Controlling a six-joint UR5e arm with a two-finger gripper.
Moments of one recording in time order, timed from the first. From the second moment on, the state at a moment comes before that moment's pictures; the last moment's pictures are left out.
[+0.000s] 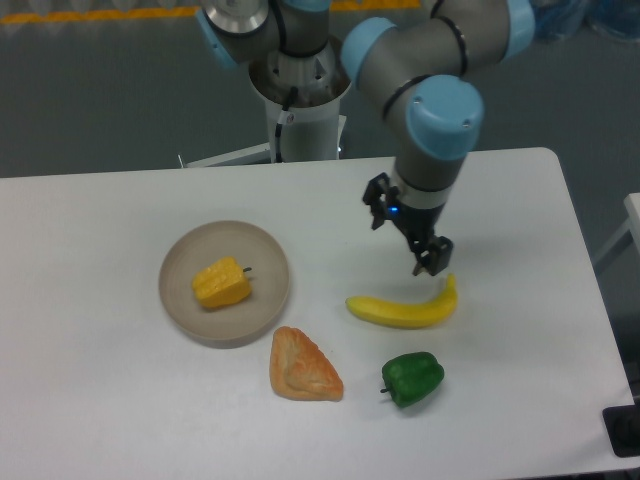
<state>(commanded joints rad) 2.31 -1.83 -1.53 -1.37 1.52 1.51</state>
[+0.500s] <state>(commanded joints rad) 2.32 -1.87 -1.52 -1.31 1.52 1.52</state>
